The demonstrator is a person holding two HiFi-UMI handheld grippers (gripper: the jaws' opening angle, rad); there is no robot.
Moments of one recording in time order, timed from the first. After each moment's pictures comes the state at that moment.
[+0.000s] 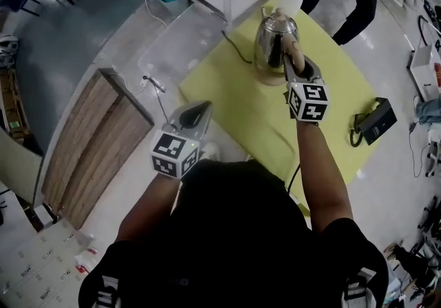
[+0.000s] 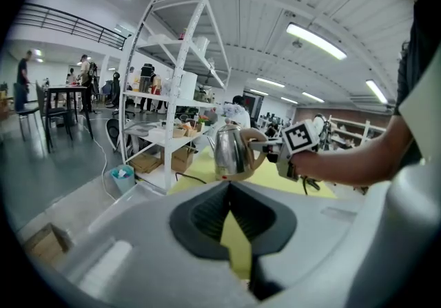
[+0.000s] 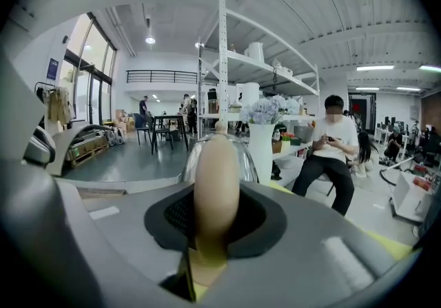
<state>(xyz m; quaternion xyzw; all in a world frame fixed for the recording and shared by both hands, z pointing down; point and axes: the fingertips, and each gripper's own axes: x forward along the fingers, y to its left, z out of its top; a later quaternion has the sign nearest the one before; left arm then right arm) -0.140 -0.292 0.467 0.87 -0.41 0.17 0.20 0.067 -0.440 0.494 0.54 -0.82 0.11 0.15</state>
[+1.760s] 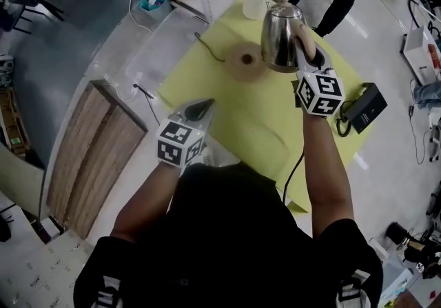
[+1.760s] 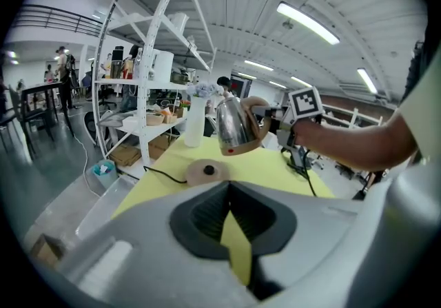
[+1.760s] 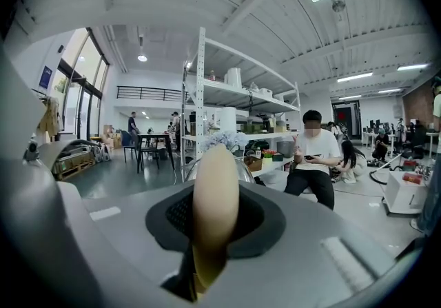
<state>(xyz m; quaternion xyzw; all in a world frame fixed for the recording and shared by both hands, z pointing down) -0.041 -0.294 0.493 0.88 -0.35 0.23 0.22 0.181 -0.439 0.433 0.59 -0.80 0.08 0.08</state>
